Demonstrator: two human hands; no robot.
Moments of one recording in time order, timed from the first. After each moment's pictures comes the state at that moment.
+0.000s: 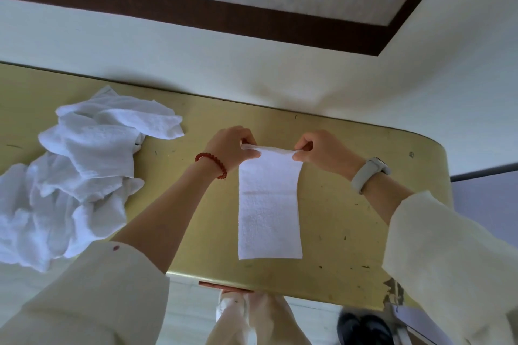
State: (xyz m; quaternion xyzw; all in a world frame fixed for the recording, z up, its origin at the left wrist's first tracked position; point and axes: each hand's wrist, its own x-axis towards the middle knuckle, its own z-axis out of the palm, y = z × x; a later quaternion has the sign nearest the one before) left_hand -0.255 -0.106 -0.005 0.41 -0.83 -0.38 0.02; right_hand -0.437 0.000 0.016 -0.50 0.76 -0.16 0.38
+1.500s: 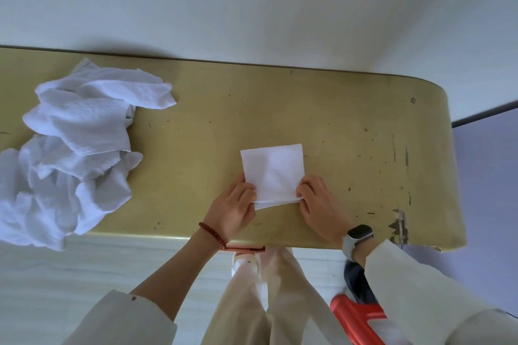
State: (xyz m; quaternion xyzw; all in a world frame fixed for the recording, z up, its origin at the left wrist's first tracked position) left_hand -0.155 0.031 -0.095 0.20 -0.94 -0.22 0.17; right_hand -0.343 0.158 -0.081 -0.61 0.75 -0.19 0.16
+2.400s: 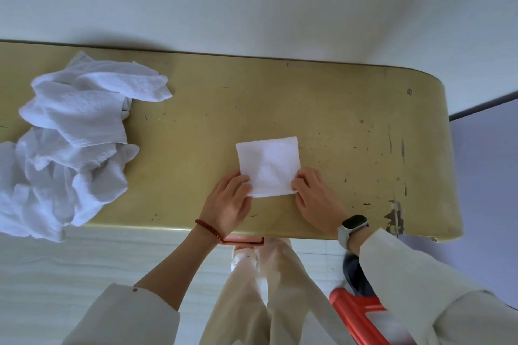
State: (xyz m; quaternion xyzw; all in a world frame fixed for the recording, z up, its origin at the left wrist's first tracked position) left_hand -0.150 0.040 -0.104 0.22 -0.93 -0.20 0.20; right_hand -0.344 0.162 -0.087 -0.64 0.73 -0.18 0.15
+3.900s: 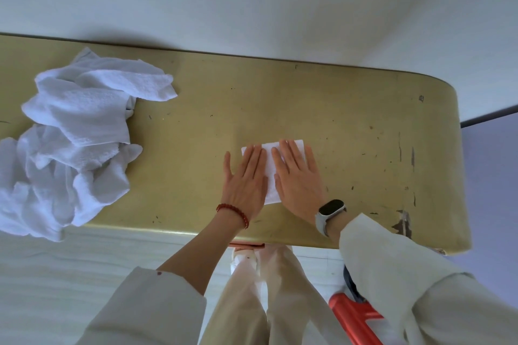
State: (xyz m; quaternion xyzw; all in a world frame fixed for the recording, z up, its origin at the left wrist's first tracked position) left_hand -0.200 0.030 -0.082 0.34 -0.93 -0.08 -0.12; right_hand -0.328 0.101 -0.080 -0.62 0.77 0.05 0.13
